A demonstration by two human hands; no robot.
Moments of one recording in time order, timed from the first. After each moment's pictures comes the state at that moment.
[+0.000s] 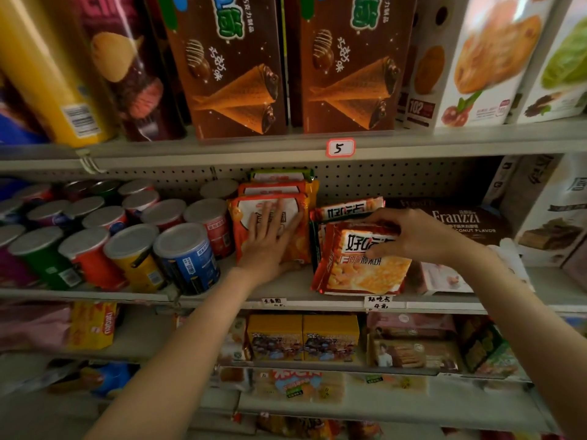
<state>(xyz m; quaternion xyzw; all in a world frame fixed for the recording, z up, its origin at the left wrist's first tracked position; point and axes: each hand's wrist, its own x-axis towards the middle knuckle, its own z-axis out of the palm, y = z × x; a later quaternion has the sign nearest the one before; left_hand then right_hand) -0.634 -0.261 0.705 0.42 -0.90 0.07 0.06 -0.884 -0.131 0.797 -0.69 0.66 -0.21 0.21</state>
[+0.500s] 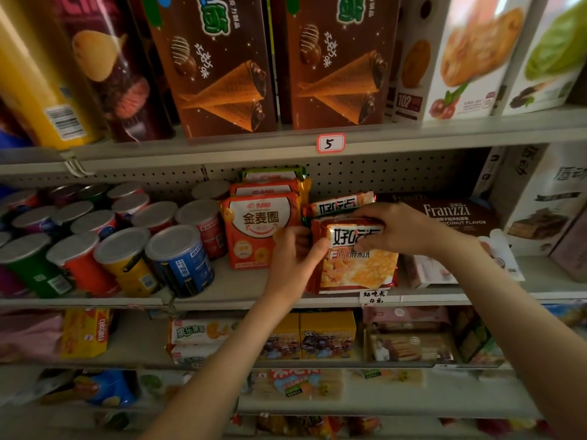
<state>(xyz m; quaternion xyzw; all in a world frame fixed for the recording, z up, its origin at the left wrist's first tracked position) -0.674 -0.175 0.728 0.38 -0.71 -0.44 0.40 -0.878 -0.138 0.798 -0.71 0.66 -0.19 0.18</state>
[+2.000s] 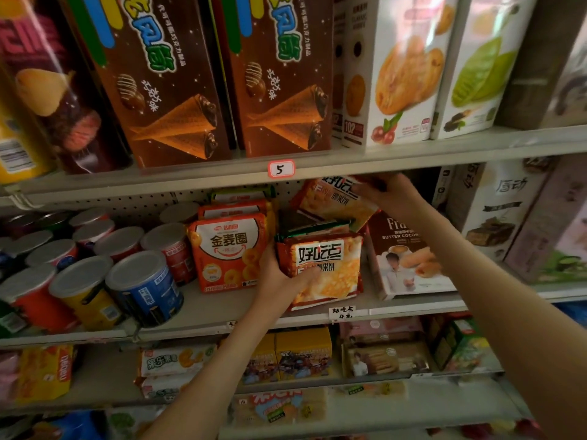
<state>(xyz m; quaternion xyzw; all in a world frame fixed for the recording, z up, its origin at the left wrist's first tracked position) -0.707 -0.190 0.707 0.40 -0.67 -0.48 0.40 -0.948 -0.168 0.811 -0.59 0.66 -0.44 0.13</state>
